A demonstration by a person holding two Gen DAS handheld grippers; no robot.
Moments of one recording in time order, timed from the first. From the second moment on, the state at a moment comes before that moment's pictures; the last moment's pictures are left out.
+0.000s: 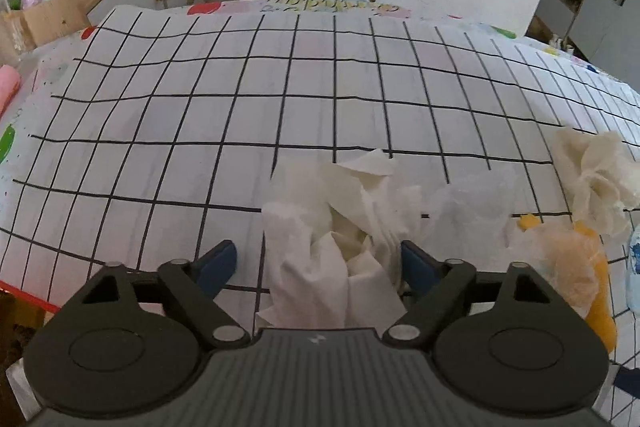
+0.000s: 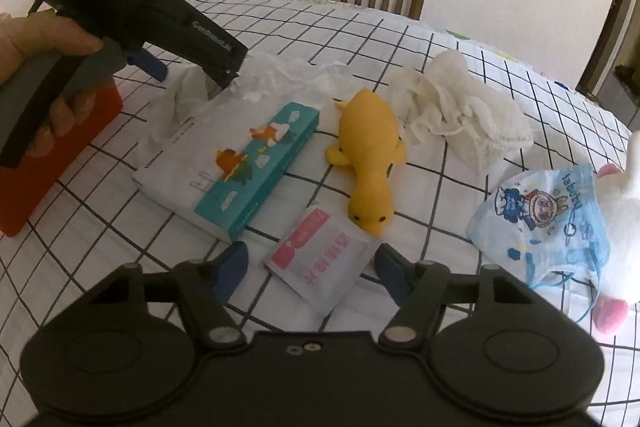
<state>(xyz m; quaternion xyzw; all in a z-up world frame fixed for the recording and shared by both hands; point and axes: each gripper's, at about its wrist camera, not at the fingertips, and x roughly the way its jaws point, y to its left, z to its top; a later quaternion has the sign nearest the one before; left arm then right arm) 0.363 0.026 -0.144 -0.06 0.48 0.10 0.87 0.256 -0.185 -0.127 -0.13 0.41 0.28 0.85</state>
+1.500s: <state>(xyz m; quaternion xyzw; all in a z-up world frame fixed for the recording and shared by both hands) 0.218 0.041 -0.003 -0.07 0.38 0.02 0.92 0.189 -0.185 0.002 -0.07 0.34 0.34 0.87</state>
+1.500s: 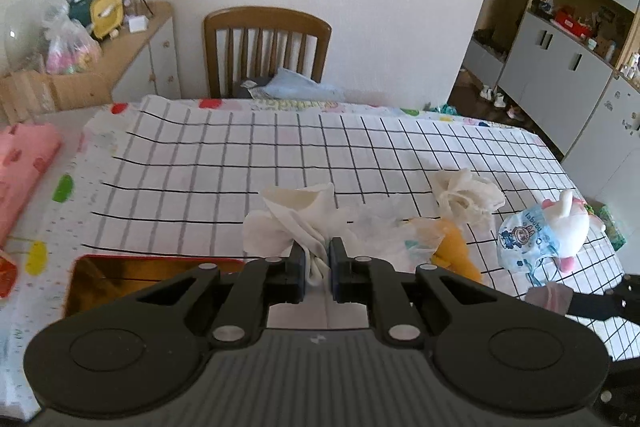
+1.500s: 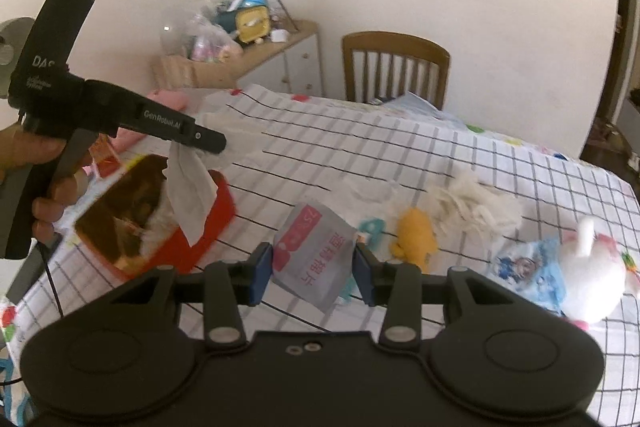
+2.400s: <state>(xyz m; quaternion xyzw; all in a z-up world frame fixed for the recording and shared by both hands) 0.130 0.160 0.008 -0.08 0.37 0.13 0.92 0.176 -0.033 0.022 -0.11 0.33 0.45 0.82</state>
